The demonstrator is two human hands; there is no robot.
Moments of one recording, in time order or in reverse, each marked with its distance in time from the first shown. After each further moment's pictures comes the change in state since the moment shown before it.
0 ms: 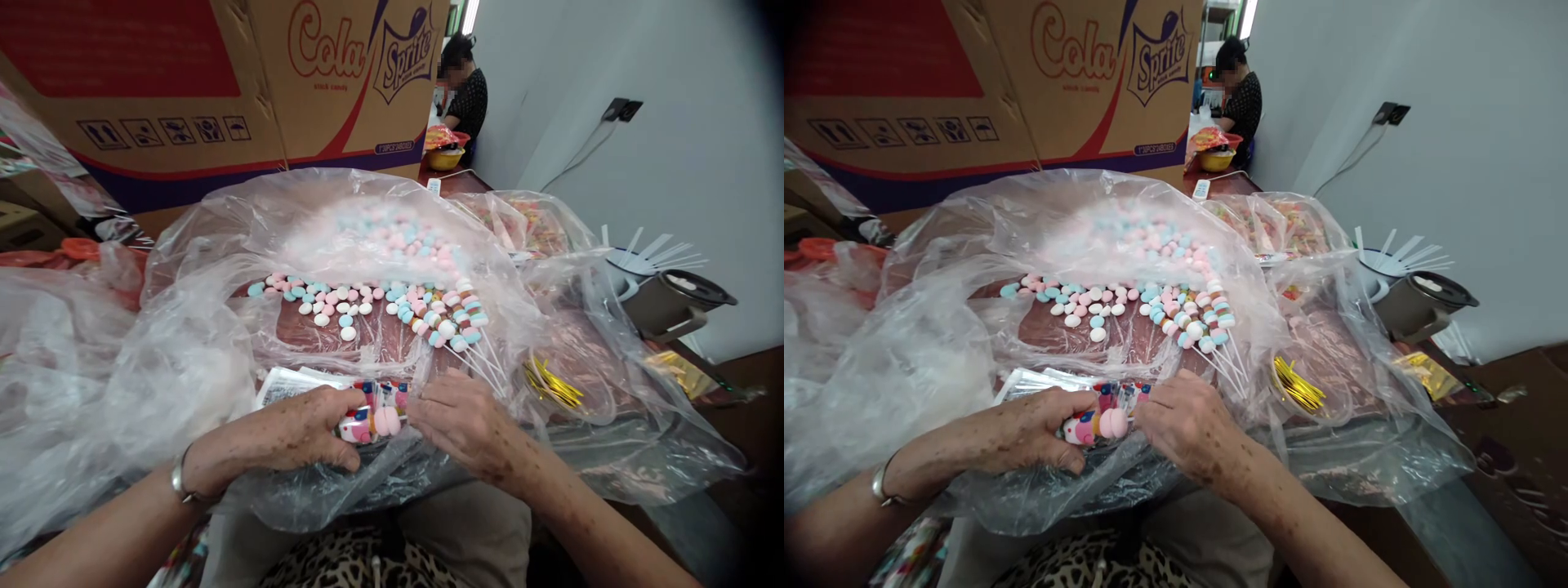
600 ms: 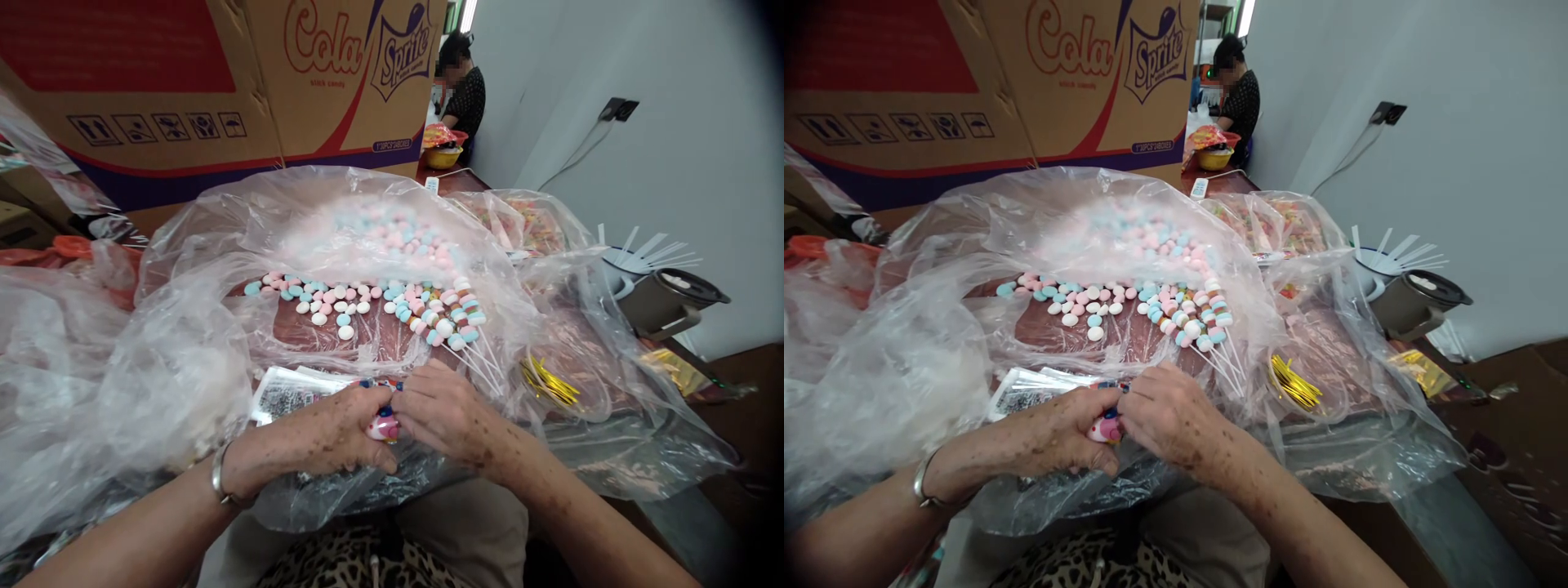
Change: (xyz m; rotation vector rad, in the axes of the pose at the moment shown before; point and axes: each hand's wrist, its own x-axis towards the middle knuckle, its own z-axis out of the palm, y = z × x) left_hand 0.027 0.013 0.021 -0.073 0.026 0.008; right_hand 0.015 0.002 0.009 0.038 -0.032 -0.030
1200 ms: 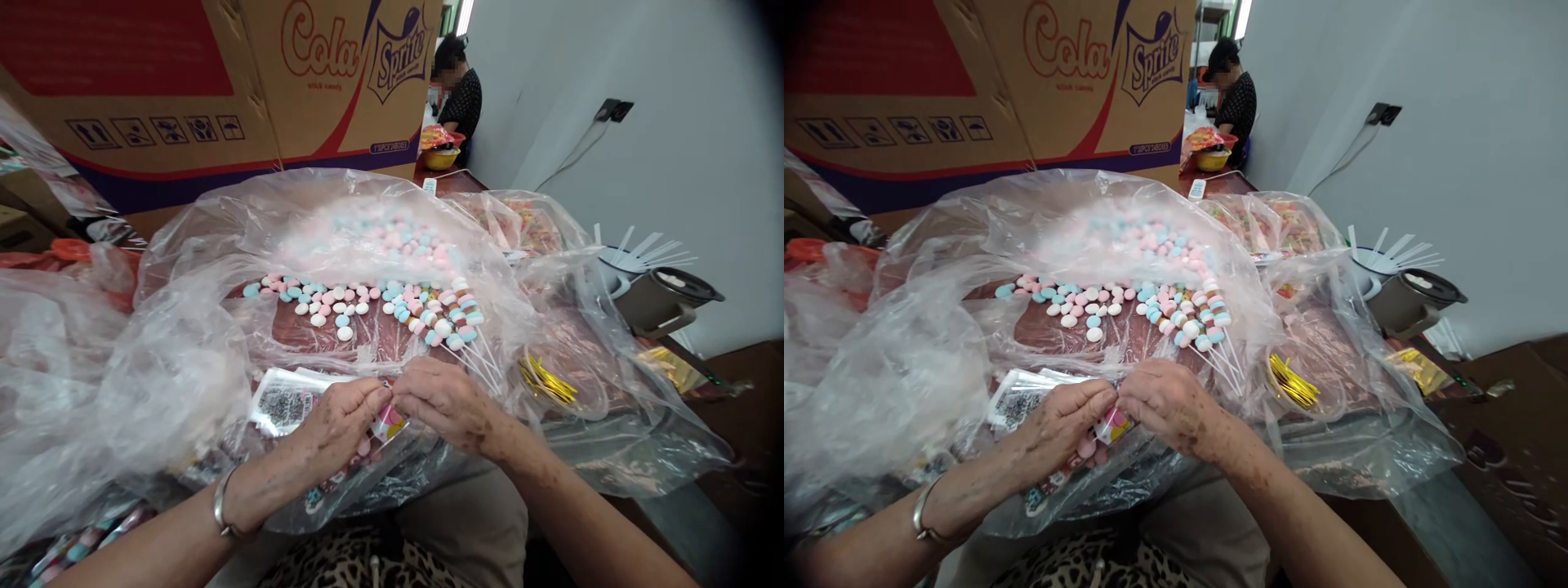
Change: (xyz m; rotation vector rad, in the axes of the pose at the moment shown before) left_hand -0.003 0.009 0.025 -0.328 0.341 -0.346; right_hand 0.005 0.006 0.000 0.315 0.045 0.127
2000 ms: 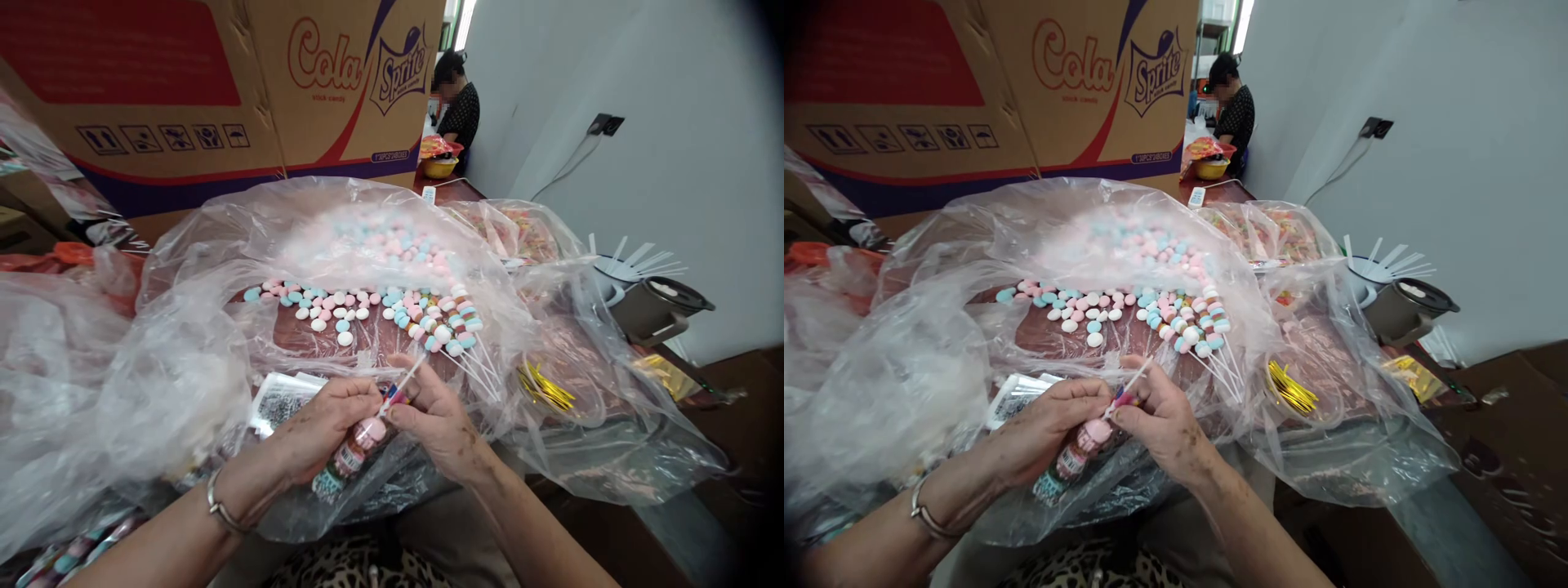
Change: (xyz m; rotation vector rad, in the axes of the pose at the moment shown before) left_hand 0.005 -0.003 -0.004 -0.679 -0.097 -0.046; right_hand -0.010 -0.012 0.051 0.997 0.367 0.609
